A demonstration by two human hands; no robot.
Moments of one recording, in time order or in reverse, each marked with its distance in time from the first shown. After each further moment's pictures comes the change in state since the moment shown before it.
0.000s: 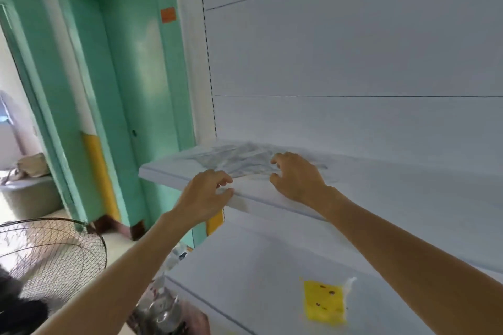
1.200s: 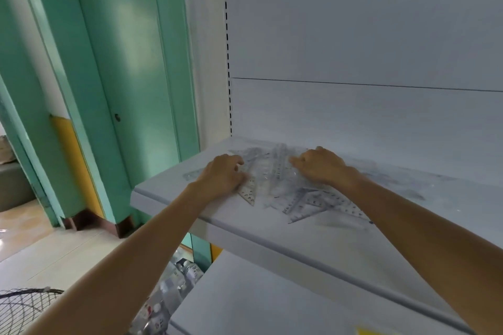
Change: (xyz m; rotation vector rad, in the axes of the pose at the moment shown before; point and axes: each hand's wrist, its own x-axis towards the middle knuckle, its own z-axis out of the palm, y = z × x) left_hand 0.202 -0.159 0.036 0.044 -0.199 -0.077; right_hand 0.209 0.018 0.110 -0.126 -0.306 0.272
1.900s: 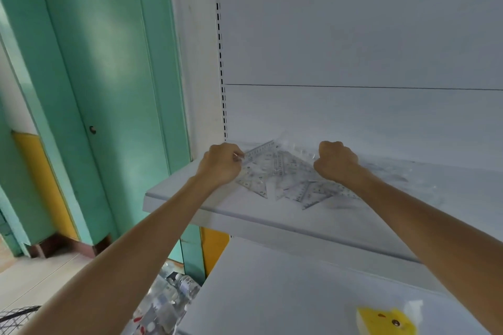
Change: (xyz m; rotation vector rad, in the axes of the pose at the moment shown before) left_hand -0.008 -0.014 -0.031 -0.151 0.129 0.105; right_hand -0.045 -0.017 -0.011 -0.051 0.234 0.263
